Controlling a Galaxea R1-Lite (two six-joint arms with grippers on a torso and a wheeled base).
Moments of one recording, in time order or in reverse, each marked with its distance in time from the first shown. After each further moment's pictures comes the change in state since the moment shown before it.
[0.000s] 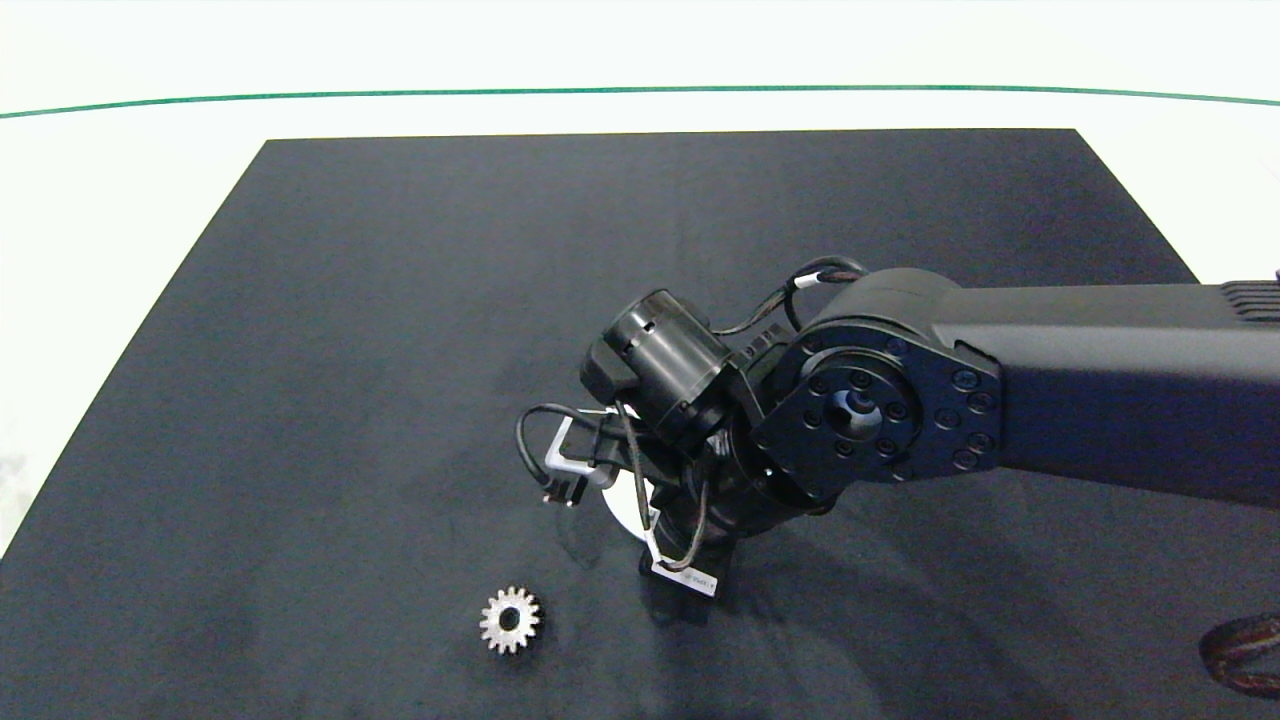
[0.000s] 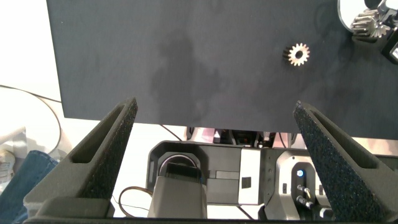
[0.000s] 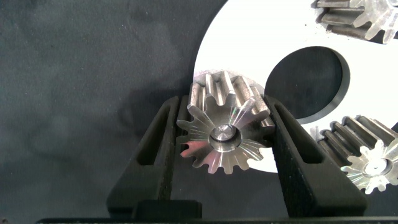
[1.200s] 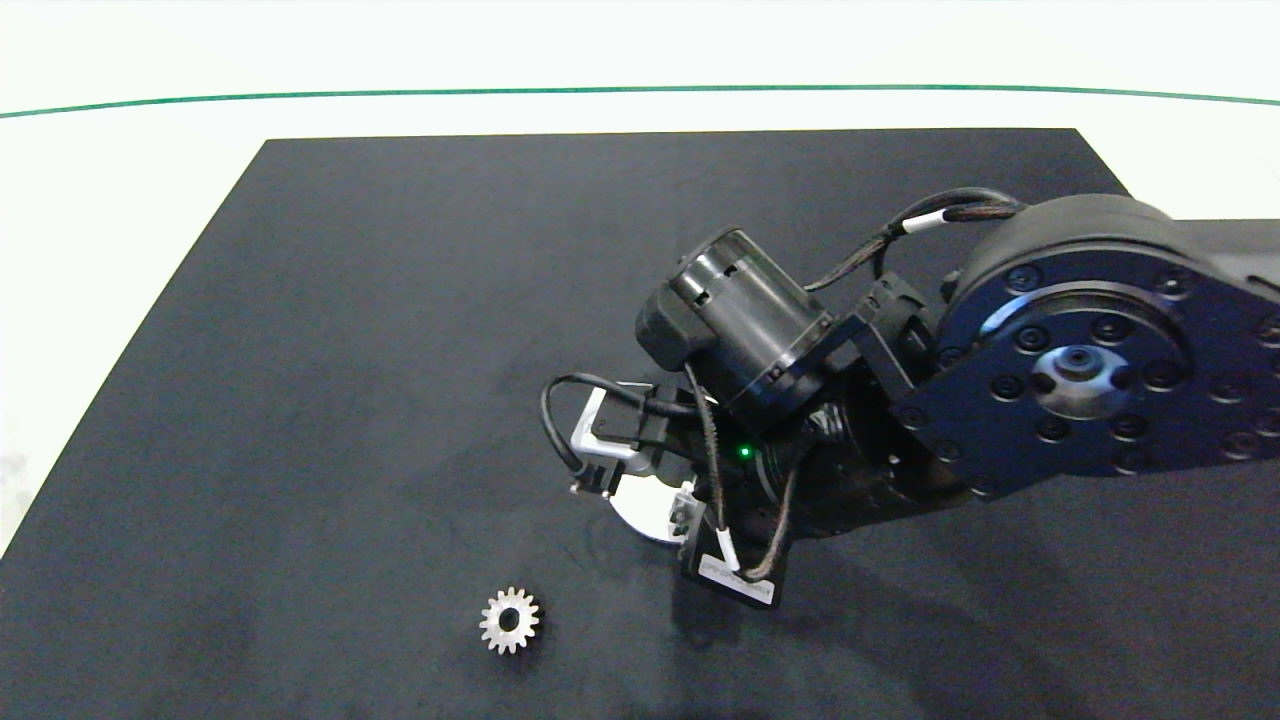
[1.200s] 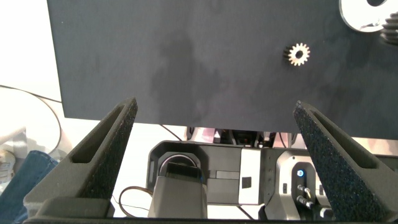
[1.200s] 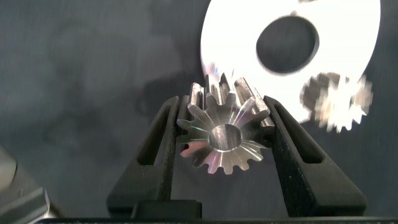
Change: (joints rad) left arm 0.000 -0.003 0.001 0.000 0.000 0.000; right arm 0.026 -0.163 0.096 0.009 0.004 -0.001
